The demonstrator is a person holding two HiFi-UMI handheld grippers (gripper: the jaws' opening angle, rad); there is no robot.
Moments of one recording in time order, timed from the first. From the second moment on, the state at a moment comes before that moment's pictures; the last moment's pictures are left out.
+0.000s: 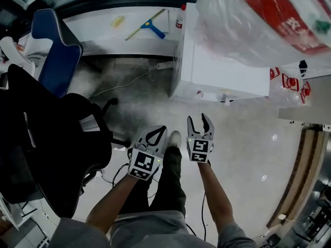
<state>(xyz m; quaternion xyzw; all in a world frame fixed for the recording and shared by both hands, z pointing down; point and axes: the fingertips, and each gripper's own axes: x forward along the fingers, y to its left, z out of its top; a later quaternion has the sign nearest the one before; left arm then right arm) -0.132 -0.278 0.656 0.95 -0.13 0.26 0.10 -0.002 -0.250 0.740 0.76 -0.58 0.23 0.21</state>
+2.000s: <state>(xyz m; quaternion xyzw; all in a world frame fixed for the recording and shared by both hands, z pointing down) -0.230 0.022 0.367 0.98 -0.20 0.09 0.01 -0.166 0.063 0.362 0.70 -0.71 0.06 0.00</state>
